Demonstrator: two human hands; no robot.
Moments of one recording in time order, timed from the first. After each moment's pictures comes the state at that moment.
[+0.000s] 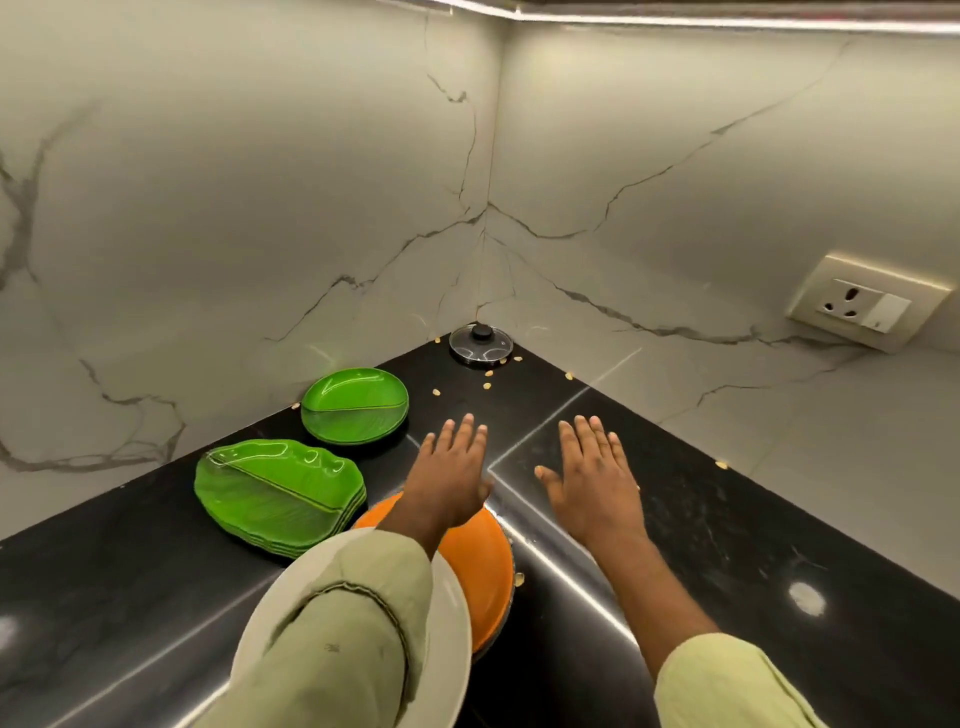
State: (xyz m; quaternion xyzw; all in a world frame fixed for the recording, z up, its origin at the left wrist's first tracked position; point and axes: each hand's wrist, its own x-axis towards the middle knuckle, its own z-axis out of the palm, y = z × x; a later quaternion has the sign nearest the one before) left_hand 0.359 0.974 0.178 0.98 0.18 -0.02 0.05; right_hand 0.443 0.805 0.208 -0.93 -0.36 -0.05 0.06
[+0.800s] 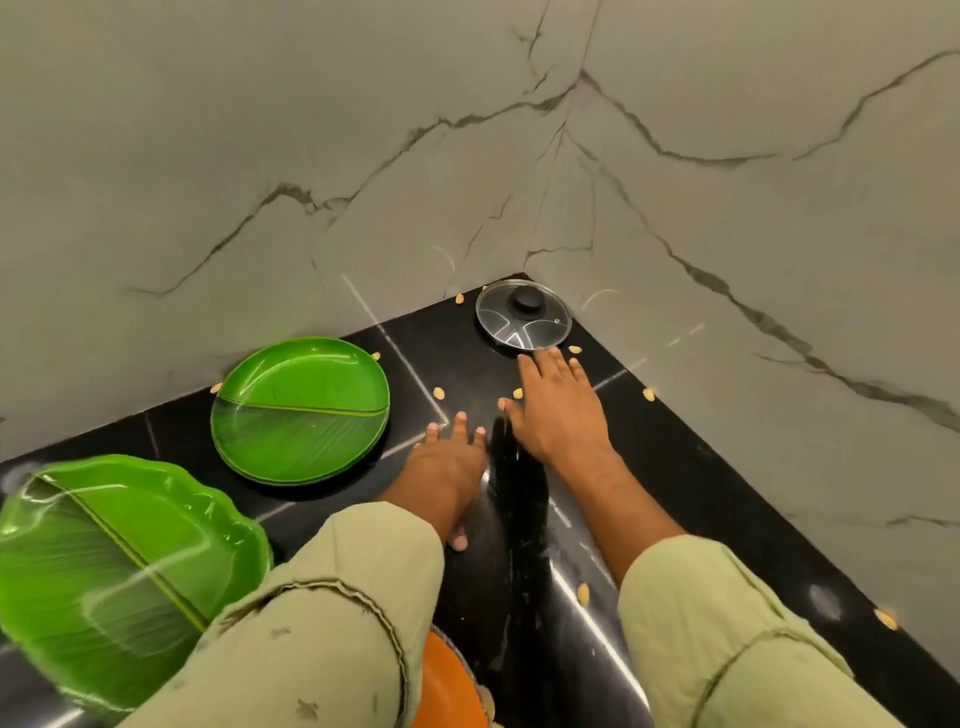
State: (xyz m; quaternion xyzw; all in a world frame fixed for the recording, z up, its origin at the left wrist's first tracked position) left_hand 0.529 1.095 0.112 0.89 0.28 -0.31 0.16; right_hand 0.649 1.031 0.130 -0.88 -0.48 0.02 0.01
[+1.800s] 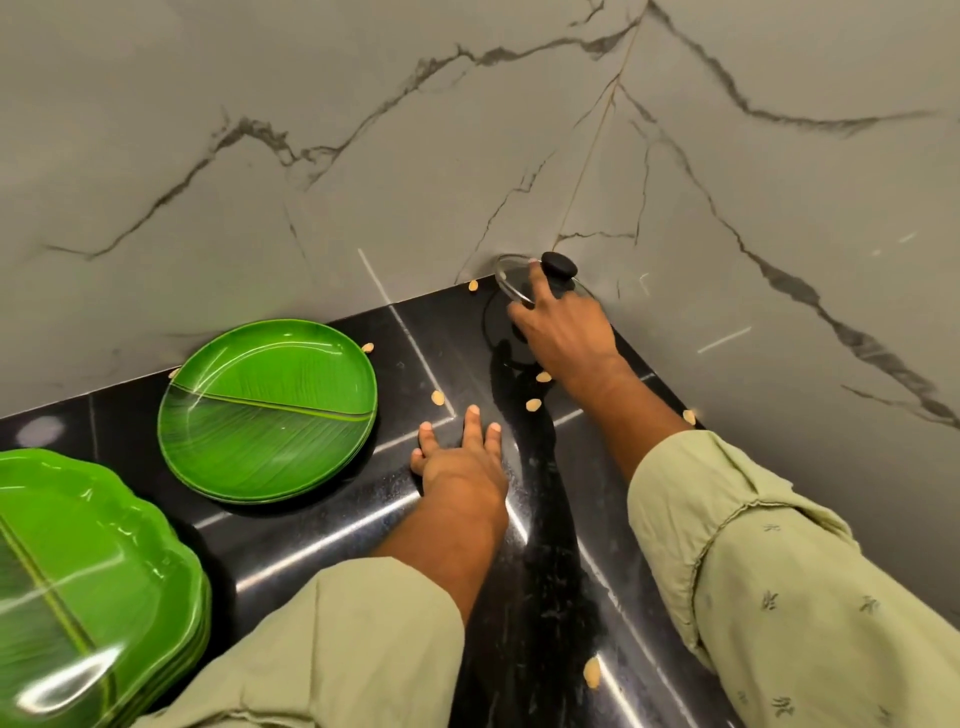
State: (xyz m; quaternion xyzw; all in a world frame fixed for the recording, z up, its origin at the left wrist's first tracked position) left_hand 0.567 1.095 0.113 0.84 0.35 -0.35 0.21; right_hand 0.732 1.125 0.123 -0.77 -0.59 -0.12 -0.21
